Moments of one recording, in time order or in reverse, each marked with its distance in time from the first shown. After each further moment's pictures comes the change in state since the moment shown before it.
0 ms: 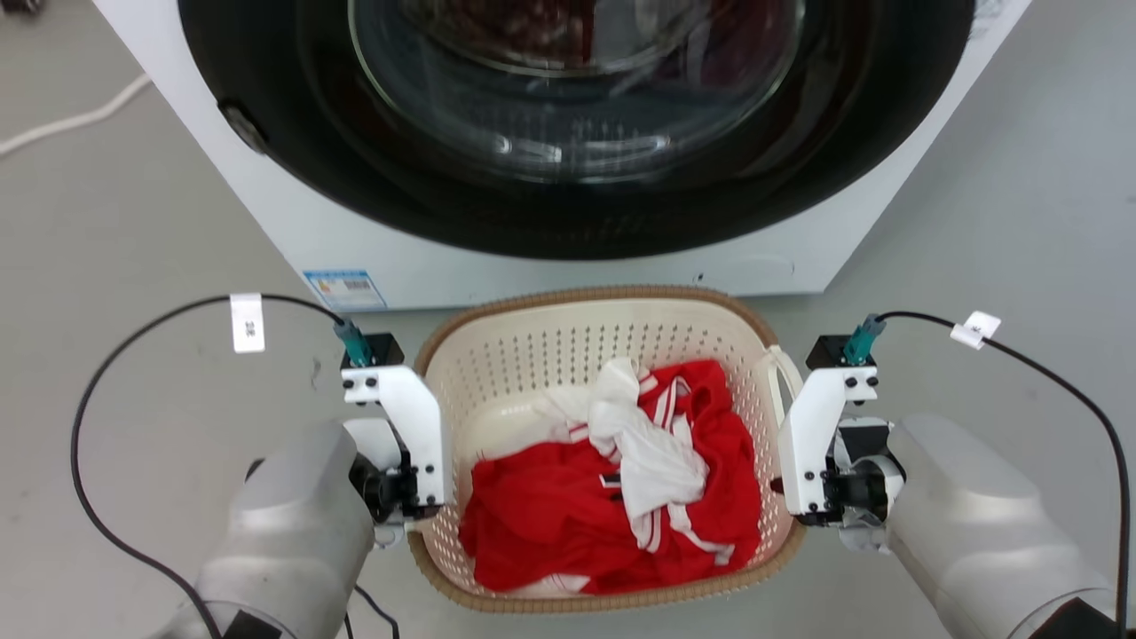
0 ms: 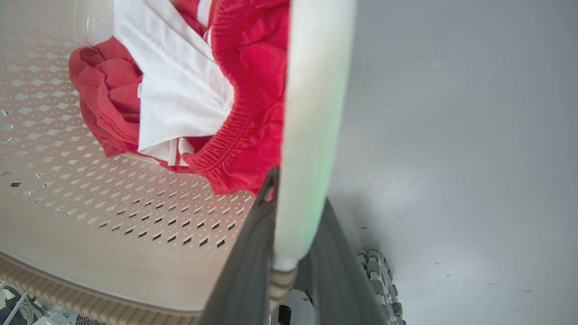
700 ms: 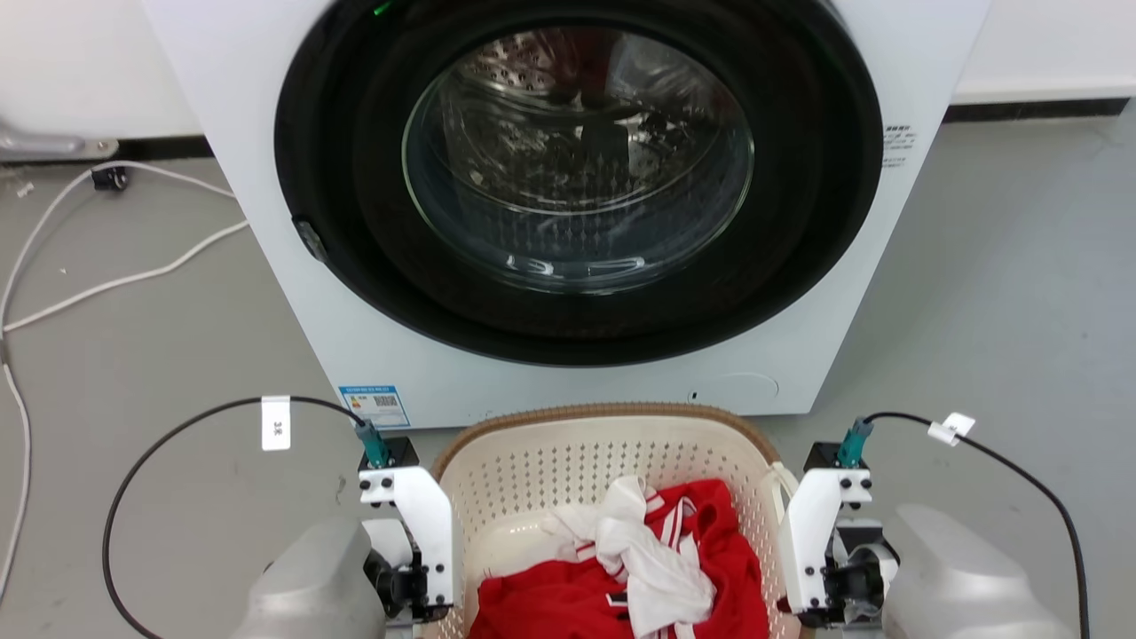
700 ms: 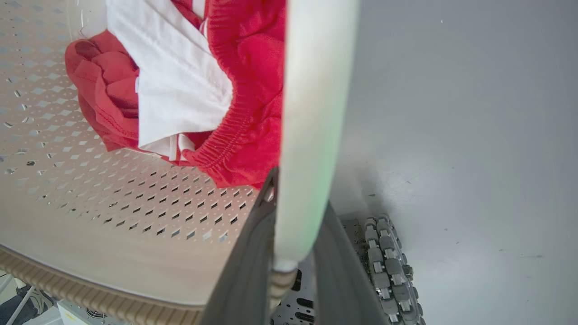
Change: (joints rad) left arm 0.145 -0.021 -0.047 0.020 -0.047 0.000 0.016; right arm 0.126 0.018 0.038 0.053 0.062 0.000 0.081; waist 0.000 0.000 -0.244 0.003
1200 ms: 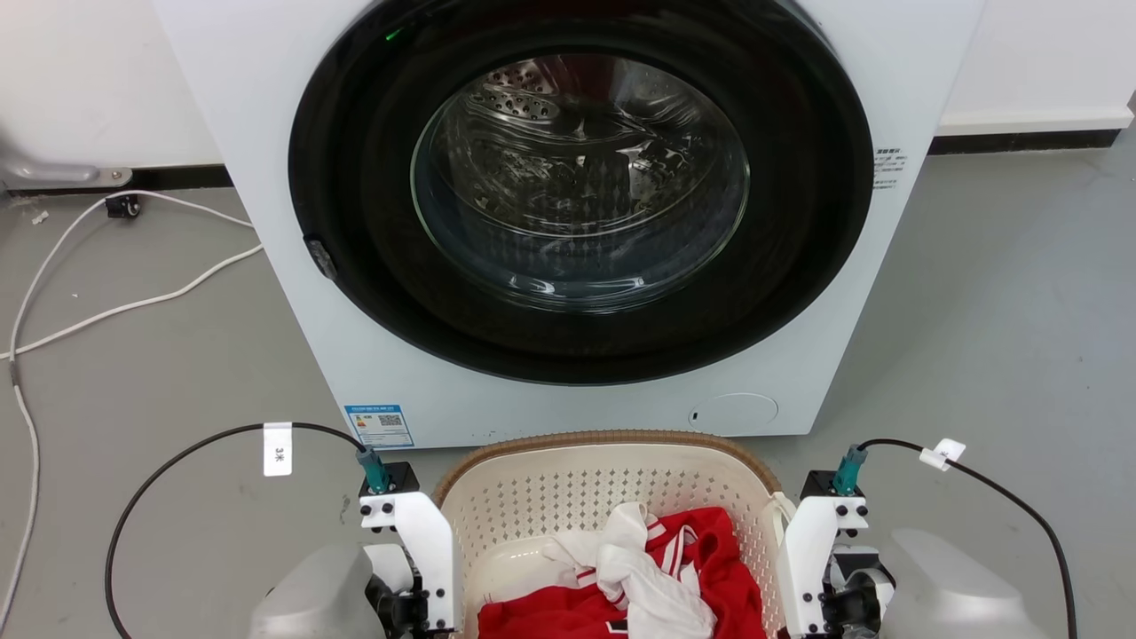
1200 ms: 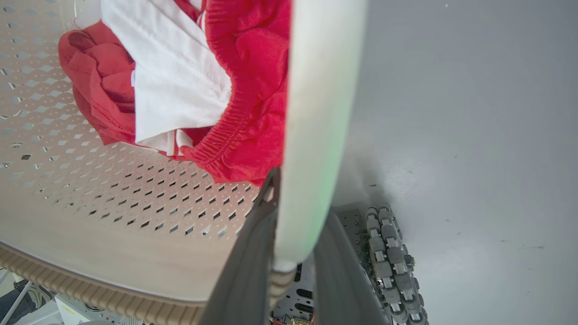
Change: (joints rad) left arm 0.042 -0.003 -0.019 0.007 -0.021 0.000 -0.021; right arm 0.038 0.009 0.022 0.015 0.013 0.000 0.012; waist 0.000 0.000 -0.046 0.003
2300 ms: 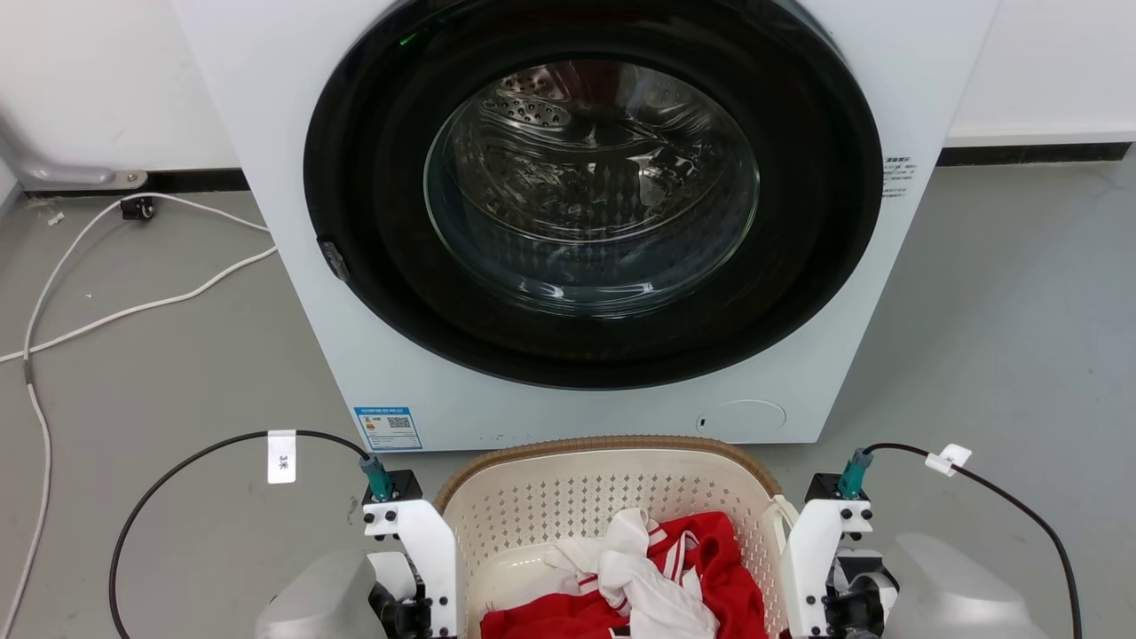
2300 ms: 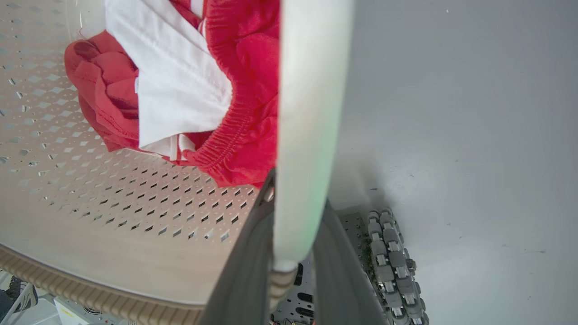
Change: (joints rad) left arm 0.007 -0.005 -0.037 0.009 -0.034 0.000 -0.009; right arm 0.004 -0.004 0.020 0.008 0.031 0.000 -0.018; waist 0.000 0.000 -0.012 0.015
